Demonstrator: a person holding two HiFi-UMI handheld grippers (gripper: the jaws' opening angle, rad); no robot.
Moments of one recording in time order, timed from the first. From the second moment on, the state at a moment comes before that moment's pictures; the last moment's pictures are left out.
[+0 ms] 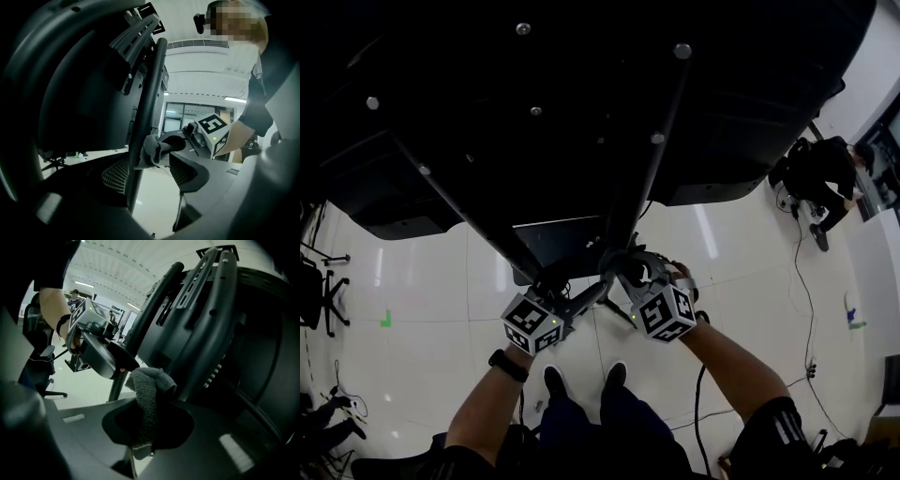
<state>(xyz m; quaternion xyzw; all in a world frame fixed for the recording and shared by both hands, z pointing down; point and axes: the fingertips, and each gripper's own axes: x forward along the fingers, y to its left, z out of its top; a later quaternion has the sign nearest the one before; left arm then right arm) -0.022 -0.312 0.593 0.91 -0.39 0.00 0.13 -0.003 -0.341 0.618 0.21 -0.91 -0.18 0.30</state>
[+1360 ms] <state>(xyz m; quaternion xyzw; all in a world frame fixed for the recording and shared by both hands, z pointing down) -0.022 -0.317 0.914 0.88 -0.37 0.13 0.27 -0.008 -0.336 0.957 0.18 -0.88 -0.07 0.43</state>
